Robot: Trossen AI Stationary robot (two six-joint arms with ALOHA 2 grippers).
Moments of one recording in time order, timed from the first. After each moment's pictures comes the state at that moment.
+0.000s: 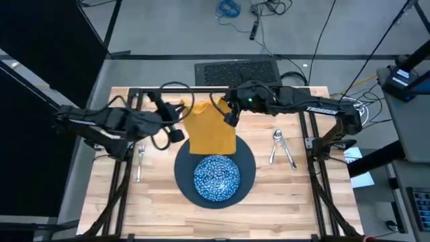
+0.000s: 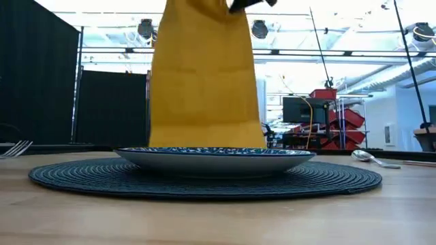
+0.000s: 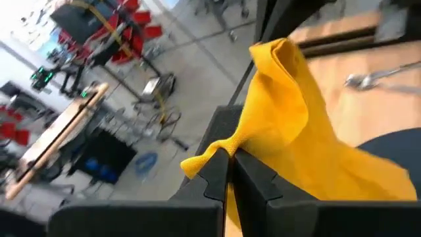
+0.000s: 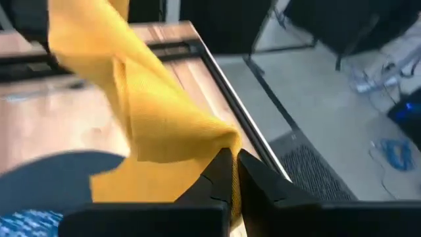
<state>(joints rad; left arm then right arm) -0.15 1.19 1.36 -0.71 -0.84 0.16 -0.15 1.60 1.71 -0.75 0.37 0.01</state>
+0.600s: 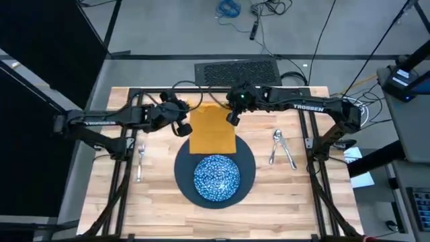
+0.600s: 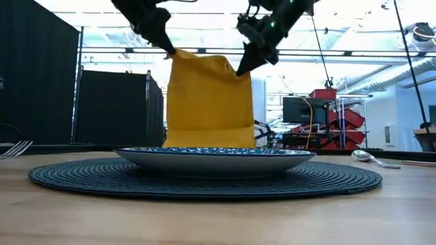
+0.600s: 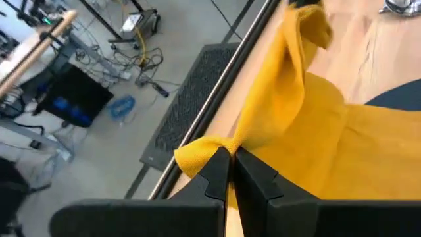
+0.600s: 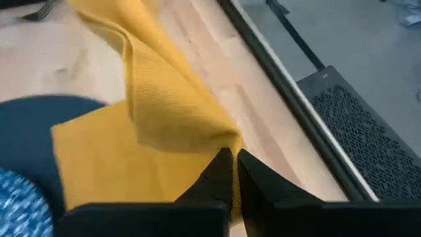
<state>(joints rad) 0.14 1.19 1.02 -0.47 -0.54 0.11 -0.36 1.59 1.33 -0.48 0.12 0.00</state>
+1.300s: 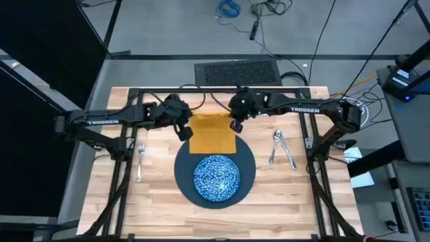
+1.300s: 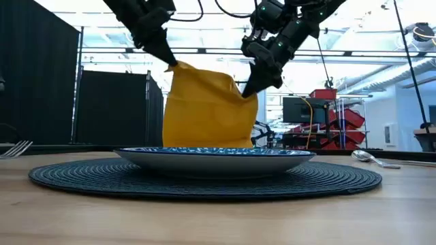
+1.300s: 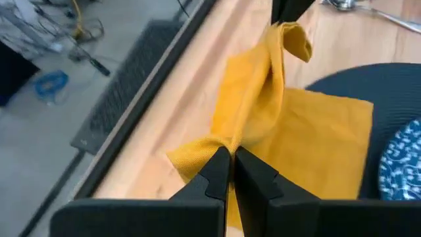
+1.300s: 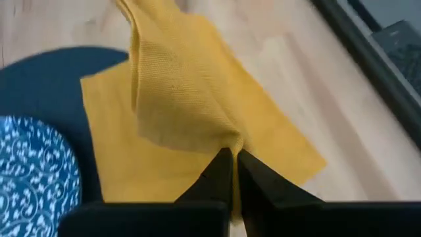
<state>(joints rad) 0.16 1.23 1.00 -0.52 -0.31 -0.03 -0.34 1.59 1.16 -0.43 -0.03 0.04</state>
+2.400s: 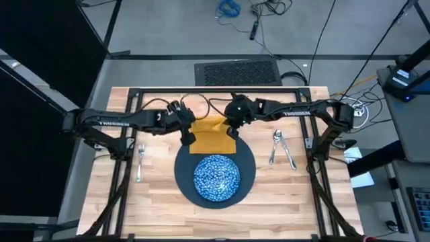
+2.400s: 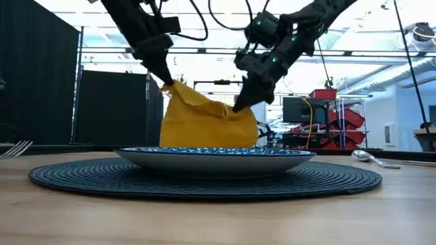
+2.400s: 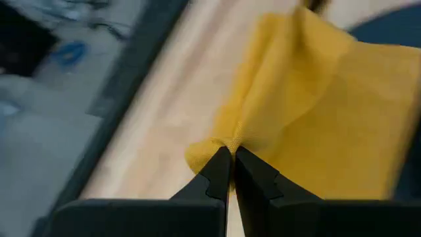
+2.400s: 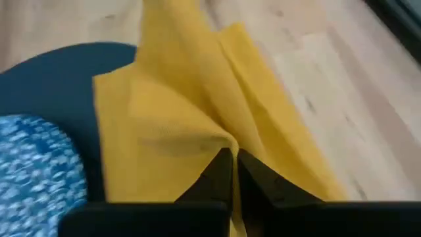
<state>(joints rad) 0.14 1.33 1.02 -0.59 -0.48 -0.04 -0.35 1.68 1.10 -0.20 -0.10 0.05</state>
